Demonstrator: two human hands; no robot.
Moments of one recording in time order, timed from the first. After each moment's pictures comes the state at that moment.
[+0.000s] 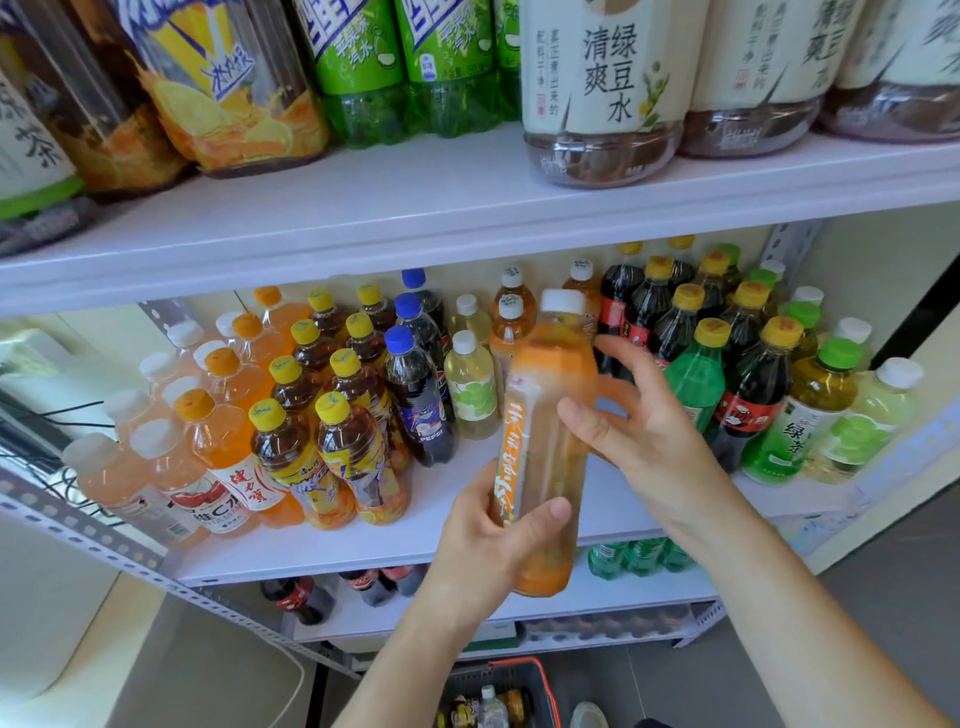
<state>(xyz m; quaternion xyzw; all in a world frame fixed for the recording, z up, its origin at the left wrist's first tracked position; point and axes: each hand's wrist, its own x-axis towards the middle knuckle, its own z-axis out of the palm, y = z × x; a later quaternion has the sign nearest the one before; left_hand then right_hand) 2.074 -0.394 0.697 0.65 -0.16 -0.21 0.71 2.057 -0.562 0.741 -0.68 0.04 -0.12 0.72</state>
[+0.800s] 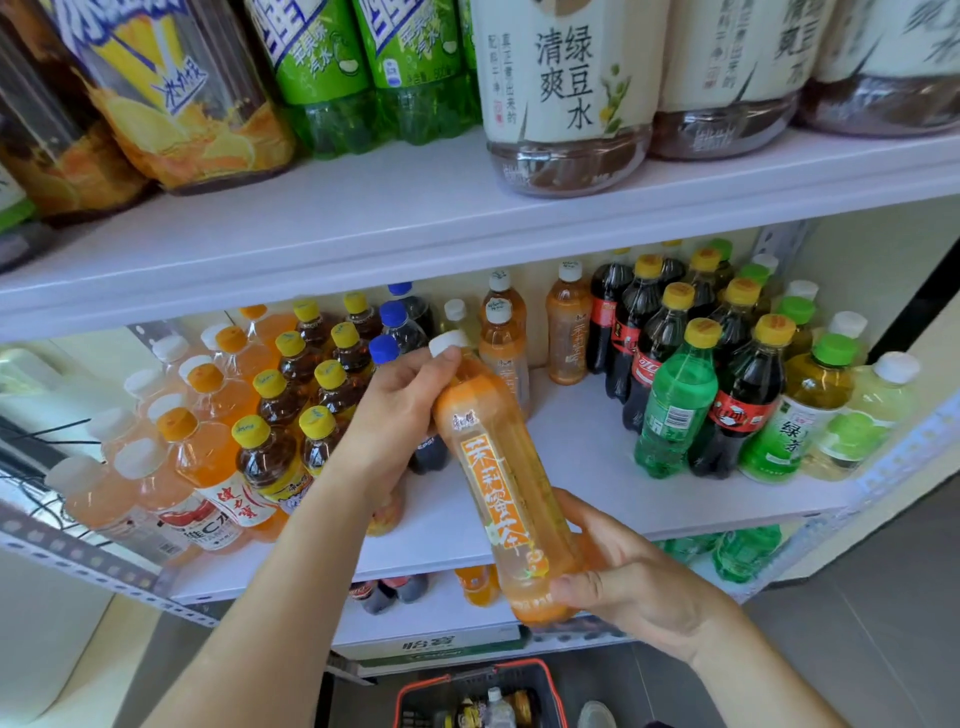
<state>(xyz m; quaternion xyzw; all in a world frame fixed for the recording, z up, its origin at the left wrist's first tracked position) 2.179 -0.385 0.753 0.72 -0.17 -0.14 0.66 2.022 -0.558 0.675 -0.49 -0.03 0.20 0.85</state>
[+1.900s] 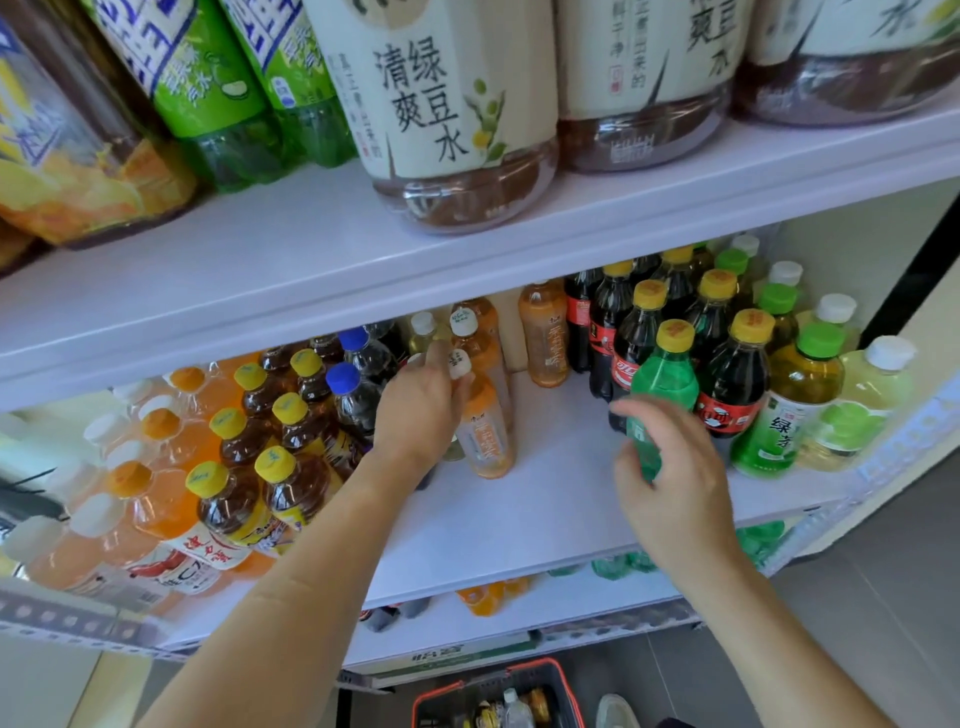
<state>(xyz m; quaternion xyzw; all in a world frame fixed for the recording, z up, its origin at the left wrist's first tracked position) 2.237 -0.447 0.709 0.93 -0.30 0.15 0.14 2.057 -0.611 0.684 -0.85 0.15 -0.35 0.36</state>
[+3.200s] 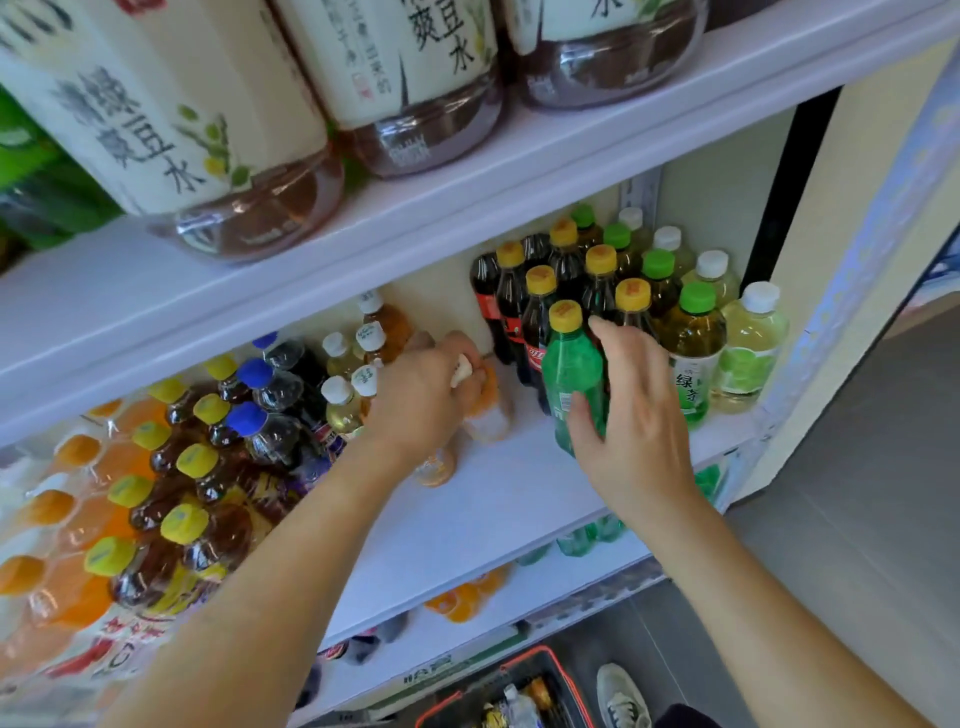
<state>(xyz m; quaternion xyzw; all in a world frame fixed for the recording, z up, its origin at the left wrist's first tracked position) 2.201 -0.517 0.738 0.89 -0.42 0.04 0.18 2.051 -0.649 0.685 -0.85 0.19 -0.40 0.28</state>
